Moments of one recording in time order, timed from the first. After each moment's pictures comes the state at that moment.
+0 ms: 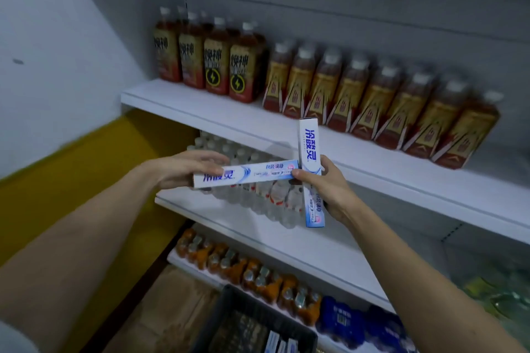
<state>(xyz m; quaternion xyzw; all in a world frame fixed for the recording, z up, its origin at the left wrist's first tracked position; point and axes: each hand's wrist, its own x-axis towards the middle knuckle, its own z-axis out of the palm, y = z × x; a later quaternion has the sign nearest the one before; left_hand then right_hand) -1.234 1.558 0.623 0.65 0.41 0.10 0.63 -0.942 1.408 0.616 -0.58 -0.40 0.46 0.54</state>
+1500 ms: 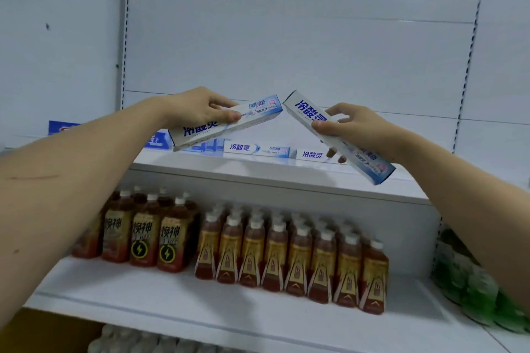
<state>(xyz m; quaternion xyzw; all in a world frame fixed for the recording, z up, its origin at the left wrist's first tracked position) -1.109 1.568 1.044 0.91 0.25 0.30 0.15 -0.859 1.365 1.028 -0.68 -0.58 0.03 0.44</state>
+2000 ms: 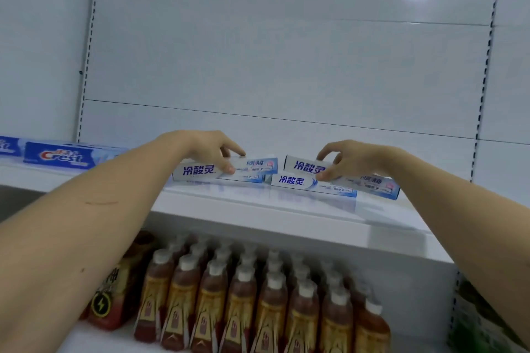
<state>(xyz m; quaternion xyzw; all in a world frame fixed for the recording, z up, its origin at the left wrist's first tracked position) -0.934 1.652 1.038 0.94 0.31 0.14 0.04 -0.681 1.452 1.048 -0.81 -0.57 -0.05 0.13</state>
